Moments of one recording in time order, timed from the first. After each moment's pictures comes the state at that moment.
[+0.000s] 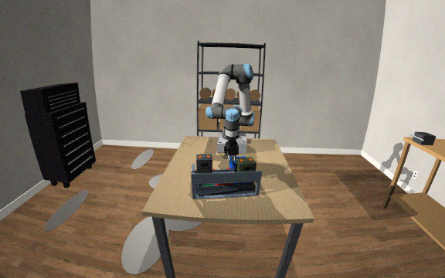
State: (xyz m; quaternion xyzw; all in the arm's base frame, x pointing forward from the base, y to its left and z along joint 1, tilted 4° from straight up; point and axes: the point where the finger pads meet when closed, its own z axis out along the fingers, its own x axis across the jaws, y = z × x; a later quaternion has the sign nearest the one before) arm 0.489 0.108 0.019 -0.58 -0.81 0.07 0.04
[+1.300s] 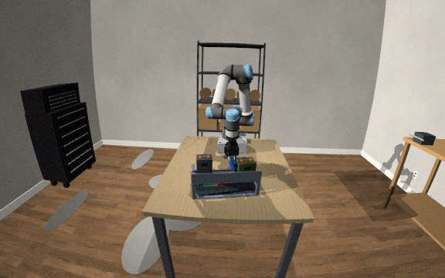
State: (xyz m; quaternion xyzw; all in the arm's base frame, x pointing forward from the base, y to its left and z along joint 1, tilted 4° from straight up) arm 0.499 0.111 0.020 -0.58 -0.81 0.07 0.03
